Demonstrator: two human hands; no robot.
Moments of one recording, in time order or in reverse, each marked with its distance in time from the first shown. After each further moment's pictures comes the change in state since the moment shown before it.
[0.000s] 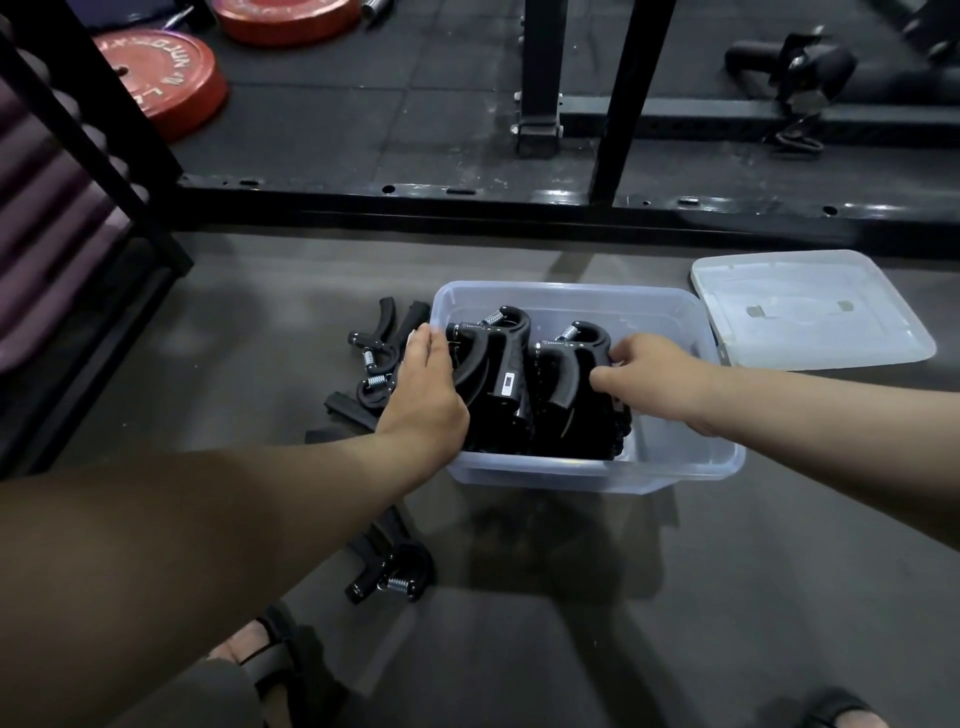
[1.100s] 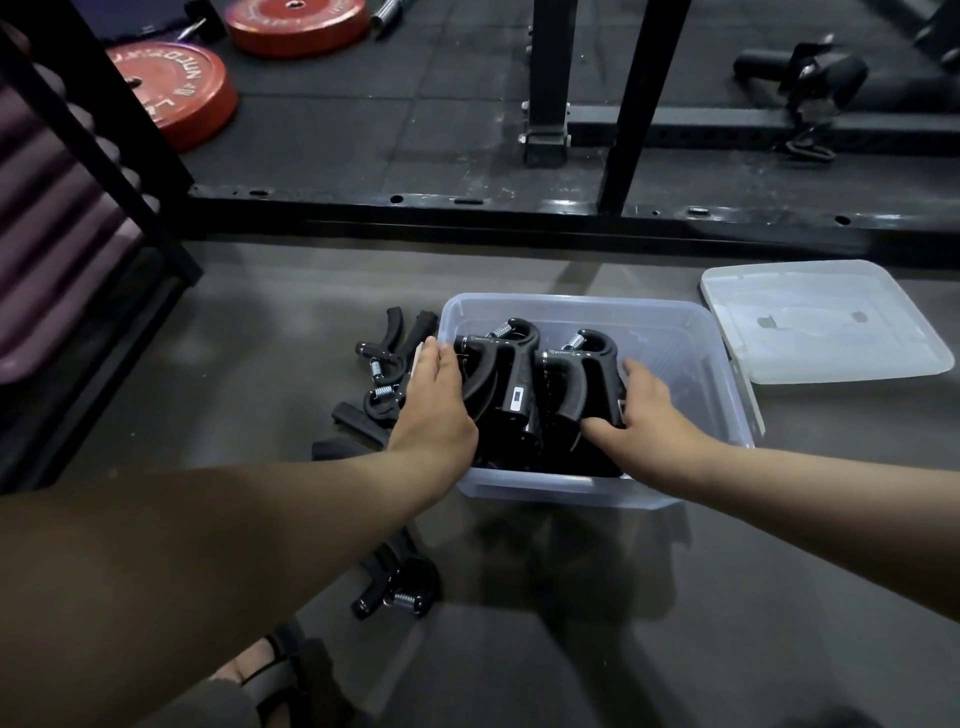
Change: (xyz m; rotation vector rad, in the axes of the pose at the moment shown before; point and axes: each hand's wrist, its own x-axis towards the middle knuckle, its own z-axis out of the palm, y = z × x) left_hand -0.002 0.004 0.001 -0.001 0.017 -0.033; right_hand -0.008 0.025 0.036 0.038 0.062 -0.090
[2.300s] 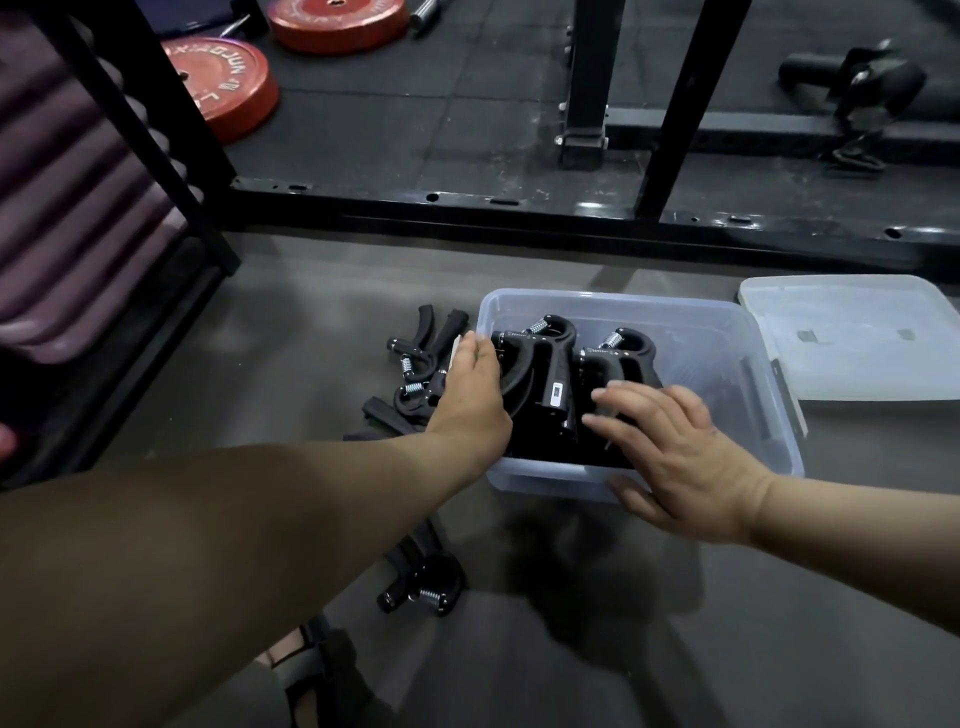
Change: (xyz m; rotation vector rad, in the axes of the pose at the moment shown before) left_hand 0.013 0.001 -0.006 -0.043 -0.065 0.016; right_hand -0.008 0.016 -0.003 -0.865 0.093 -0.925
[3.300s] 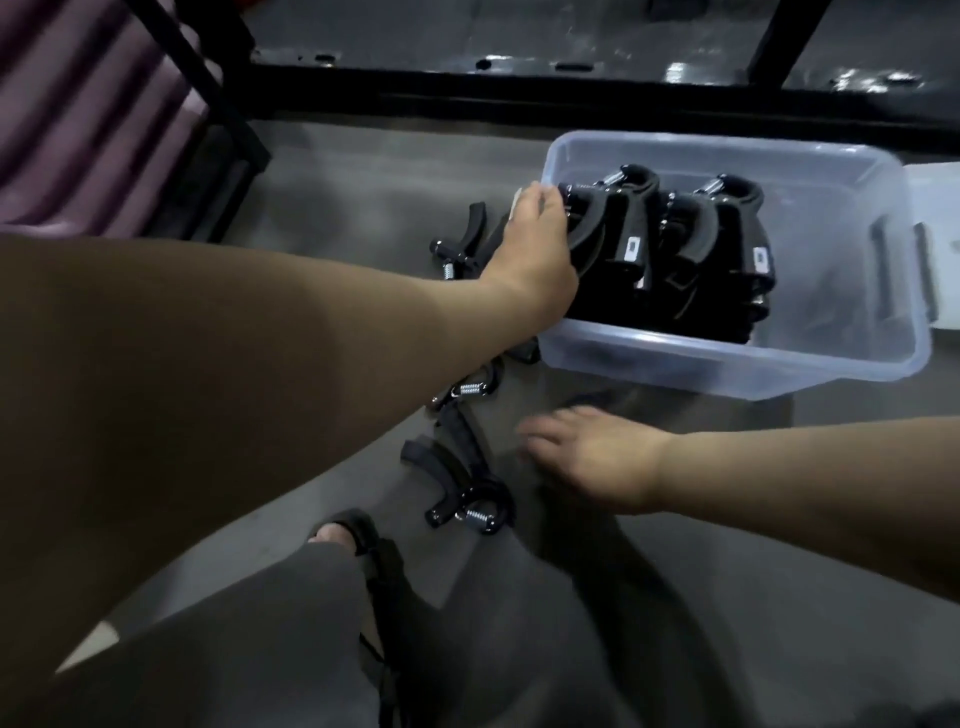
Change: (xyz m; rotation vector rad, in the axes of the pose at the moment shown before) left_hand 0.060 0.006 -0.015 0.100 -0.041 0.014; right_hand 0.073 -0.084 0.081 0.162 -0.457 -0.341
